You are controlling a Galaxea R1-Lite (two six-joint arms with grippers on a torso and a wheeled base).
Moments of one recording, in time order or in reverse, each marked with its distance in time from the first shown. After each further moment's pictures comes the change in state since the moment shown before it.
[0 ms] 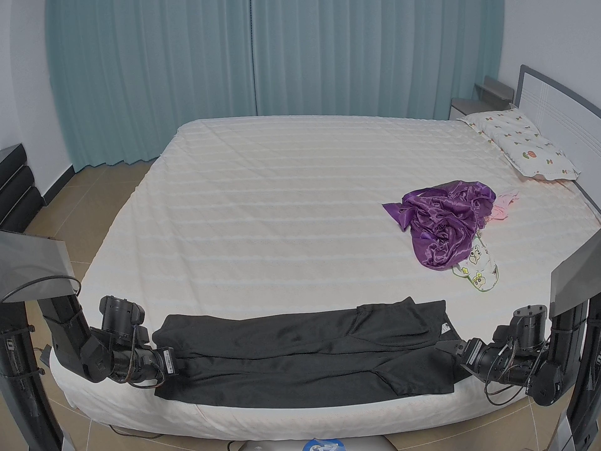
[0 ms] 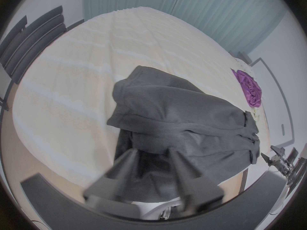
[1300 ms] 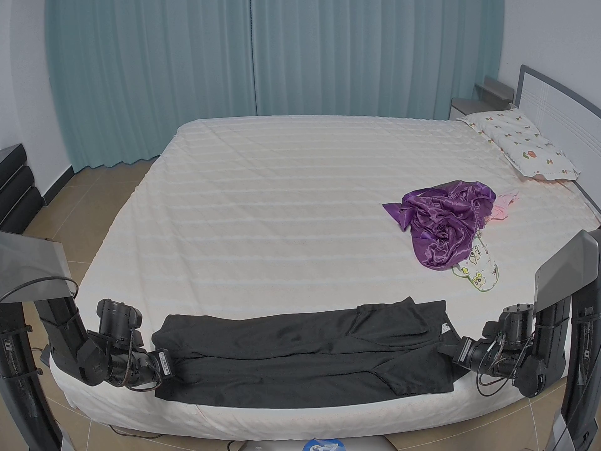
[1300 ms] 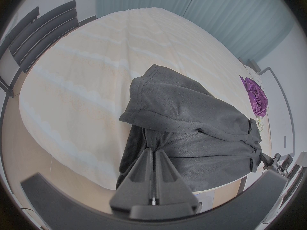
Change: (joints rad) left arm 0.005 -0.024 0.038 0.000 0.020 -0.084; right arm -0.063 0.156 -0.147 0.000 0.065 -0.177
